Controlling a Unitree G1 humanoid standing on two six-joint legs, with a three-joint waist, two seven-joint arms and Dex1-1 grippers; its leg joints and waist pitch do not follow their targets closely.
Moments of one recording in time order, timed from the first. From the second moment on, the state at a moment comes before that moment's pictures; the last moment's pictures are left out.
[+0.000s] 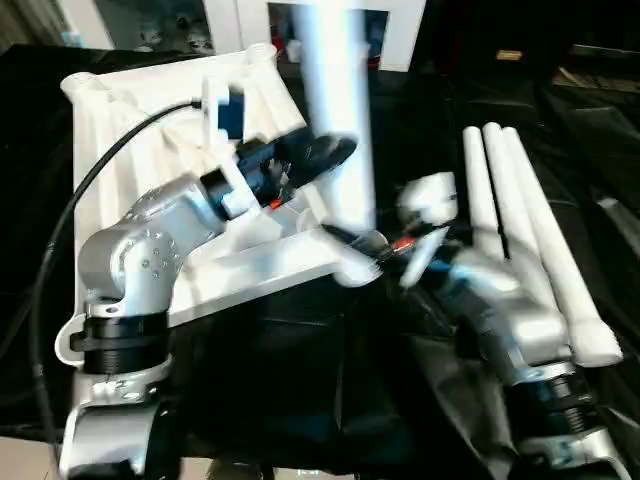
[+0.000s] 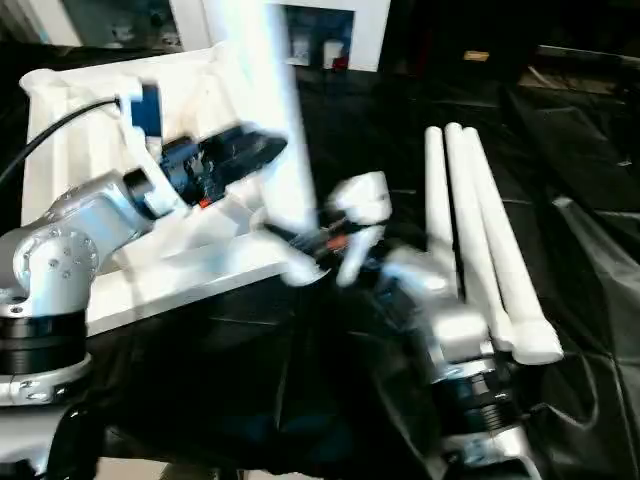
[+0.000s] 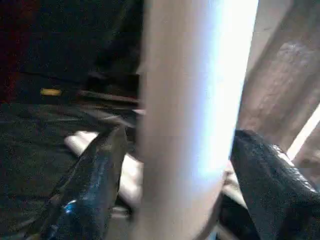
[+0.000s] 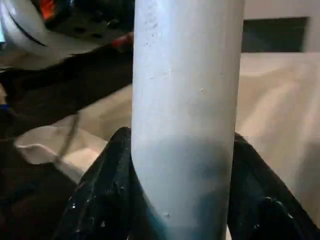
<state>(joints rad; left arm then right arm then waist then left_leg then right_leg) -0.68 0.19 0.19 -0.06 -0.71 0.82 -0.78 -0.44 -0.18 0.14 0.04 0.36 0.30 0.80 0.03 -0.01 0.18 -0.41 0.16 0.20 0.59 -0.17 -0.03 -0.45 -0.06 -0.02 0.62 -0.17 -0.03</state>
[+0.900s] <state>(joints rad) -0.70 0.23 0.18 -0.01 -0.68 0.81 -0.74 -0.44 -0.19 0.13 0.05 0.35 0.30 0.80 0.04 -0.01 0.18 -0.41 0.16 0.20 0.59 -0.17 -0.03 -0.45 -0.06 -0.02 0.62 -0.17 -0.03</state>
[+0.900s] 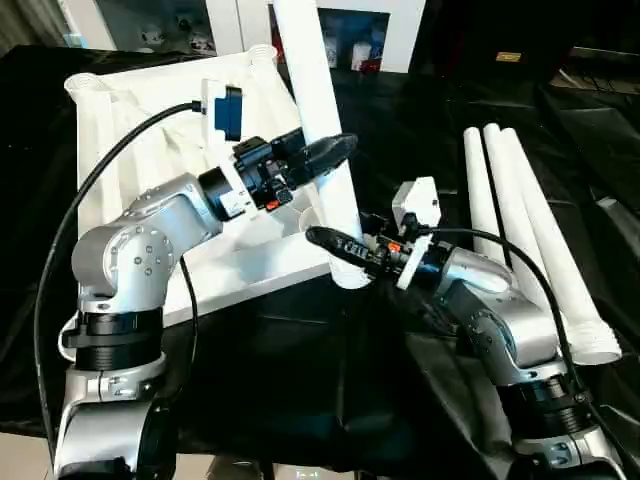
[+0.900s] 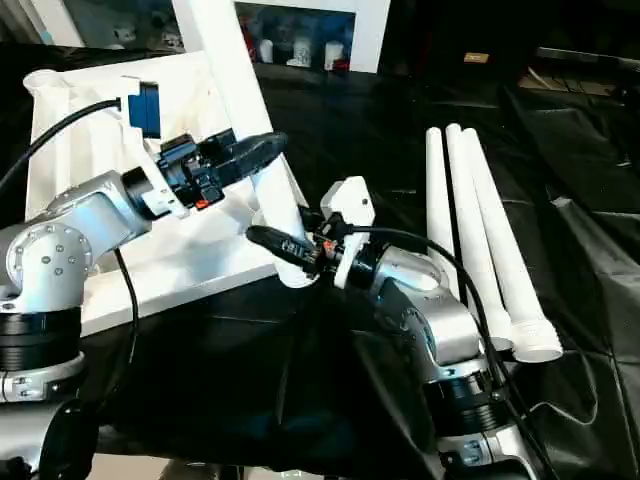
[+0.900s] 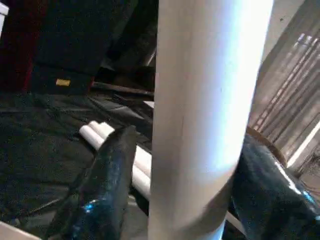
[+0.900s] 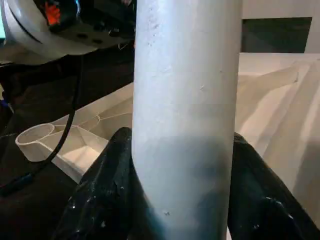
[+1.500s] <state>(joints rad) -0.72 0.28 0.09 -0.02 -0.61 0.76 -0.74 -0.49 -0.22 0.13 0.07 0.36 0.35 0.83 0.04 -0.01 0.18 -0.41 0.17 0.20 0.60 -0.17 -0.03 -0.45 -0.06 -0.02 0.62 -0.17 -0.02</state>
